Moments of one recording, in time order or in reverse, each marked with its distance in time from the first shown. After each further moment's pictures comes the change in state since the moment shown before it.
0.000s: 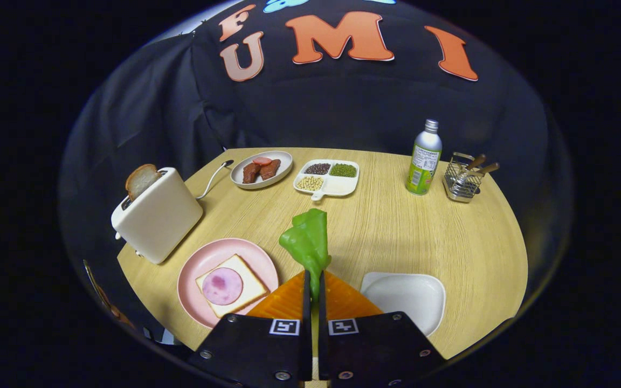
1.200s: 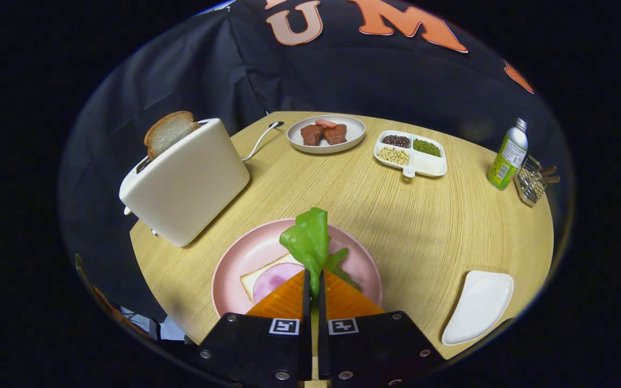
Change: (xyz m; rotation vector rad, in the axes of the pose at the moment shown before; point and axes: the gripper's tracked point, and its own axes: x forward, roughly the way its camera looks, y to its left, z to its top) arm 0.063 0.116 -0.044 -0.117 0.174 0.143
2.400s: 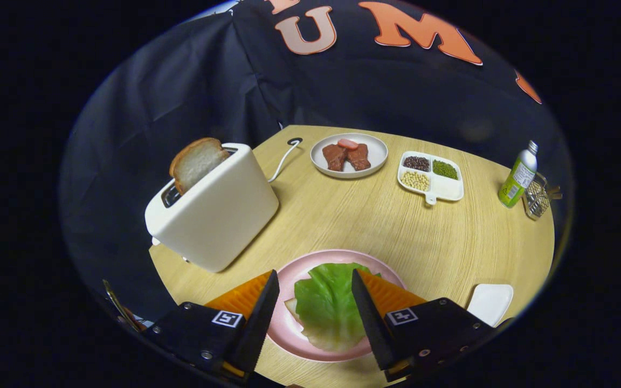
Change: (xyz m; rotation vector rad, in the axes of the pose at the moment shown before) arm -0.029 0.055 0.069 0.022 -0.076 0.063
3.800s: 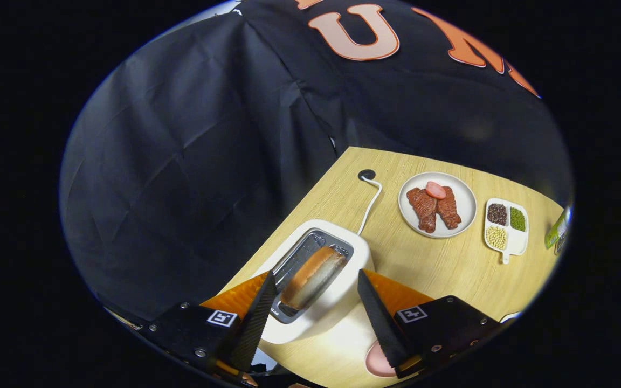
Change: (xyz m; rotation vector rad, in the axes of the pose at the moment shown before) arm 0.052 0.154 0.134 0.070 0.097 0.203
